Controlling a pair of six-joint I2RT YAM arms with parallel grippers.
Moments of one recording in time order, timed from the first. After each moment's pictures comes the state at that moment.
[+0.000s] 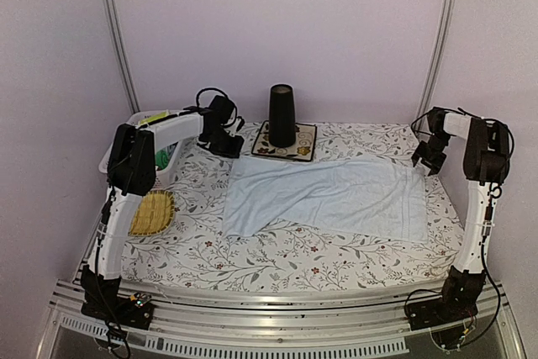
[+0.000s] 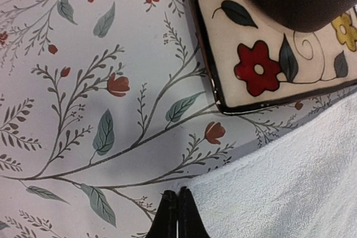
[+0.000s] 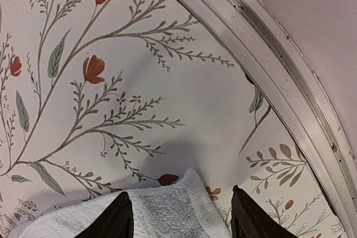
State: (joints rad) left arm -0.42 2.50 2.17 -0.71 0.07 -0.10; right arm -0.18 2.29 1.85 -0.86 0.05 0.54
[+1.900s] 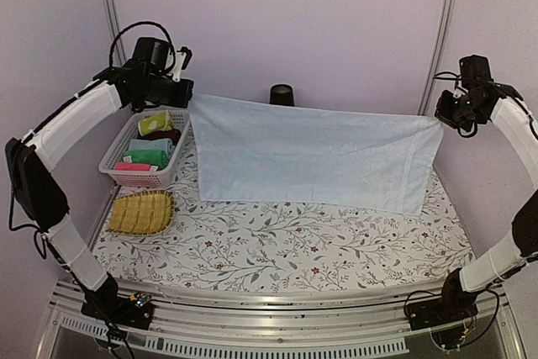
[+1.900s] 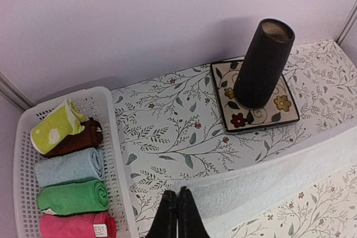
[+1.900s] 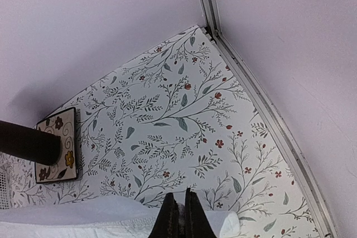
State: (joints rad) left arm -0.38 1.73 1.79 -0.65 -0.12 -0.02; right arm -0.04 1.47 1.54 -0.79 0.10 0.43
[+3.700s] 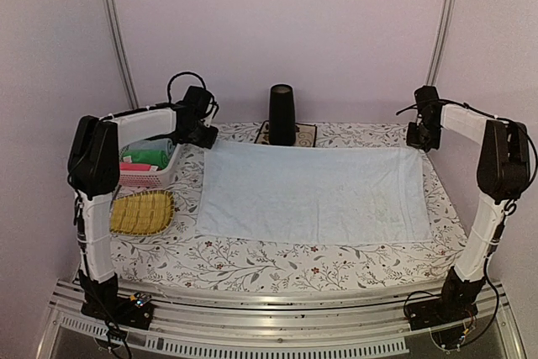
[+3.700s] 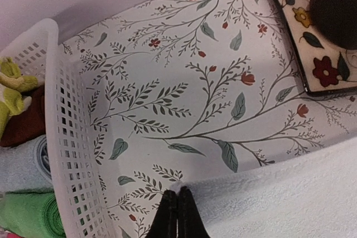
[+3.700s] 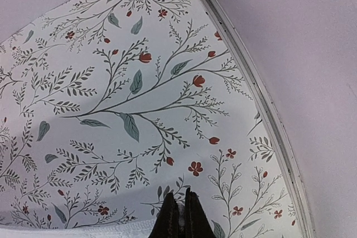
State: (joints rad) left arm -0.37 2.14 1.75 -0.49 -0.26 0.03; right arm 0.01 1.92 1.56 -0.63 0.29 0.30
